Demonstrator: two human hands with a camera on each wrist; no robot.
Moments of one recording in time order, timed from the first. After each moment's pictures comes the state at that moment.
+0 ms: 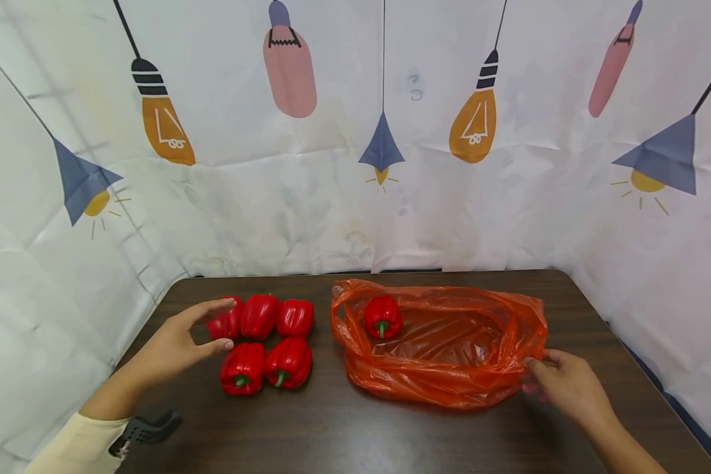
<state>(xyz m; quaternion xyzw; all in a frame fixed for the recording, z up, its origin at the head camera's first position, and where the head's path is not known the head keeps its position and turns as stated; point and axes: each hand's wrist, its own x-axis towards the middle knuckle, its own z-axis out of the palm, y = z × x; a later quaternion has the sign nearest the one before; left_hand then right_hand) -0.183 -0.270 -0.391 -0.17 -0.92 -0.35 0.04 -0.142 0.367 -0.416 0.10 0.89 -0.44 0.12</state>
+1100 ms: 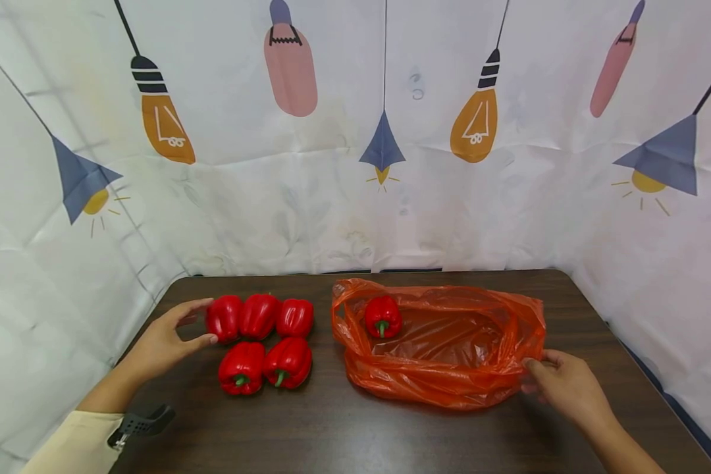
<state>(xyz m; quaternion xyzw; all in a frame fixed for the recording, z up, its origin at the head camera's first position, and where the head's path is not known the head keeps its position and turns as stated) -0.200 -0.312 -0.423 -0.13 -0.93 -0.33 0.08 -0.143 0.364 -0.416 0.10 0.89 -0.44 0.12</state>
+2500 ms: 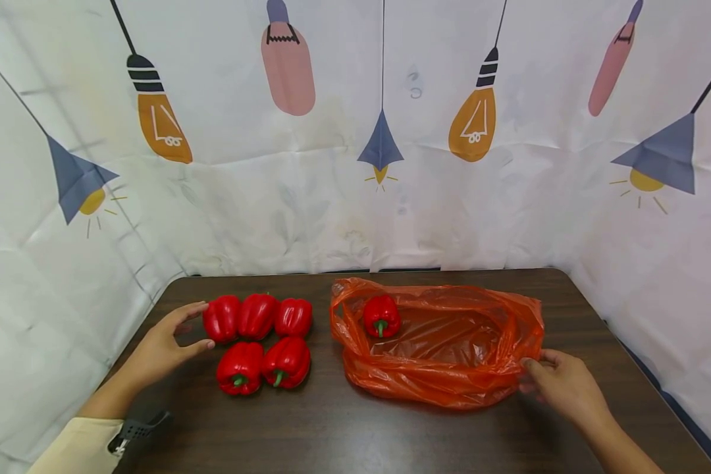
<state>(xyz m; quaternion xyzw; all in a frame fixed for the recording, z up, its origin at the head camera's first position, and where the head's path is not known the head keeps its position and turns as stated) -0.199 -0.317 -0.440 -0.13 -0.93 -0.32 0.11 -0.142 0.362 -0.415 0.10 0.89 -0.43 0.12</state>
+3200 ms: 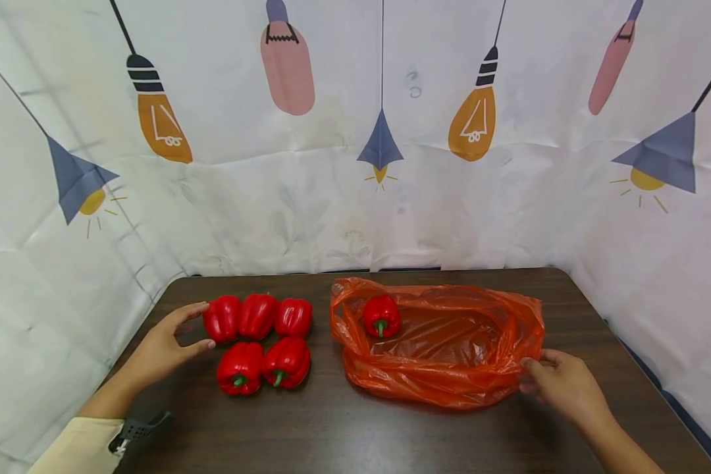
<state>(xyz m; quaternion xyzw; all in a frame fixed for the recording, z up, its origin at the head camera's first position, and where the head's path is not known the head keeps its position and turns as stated) -0.198 -0.317 -0.440 -0.13 -0.93 -0.33 0.10 -0.141 0.363 -0.418 0.10 0.88 -0.44 0.12</state>
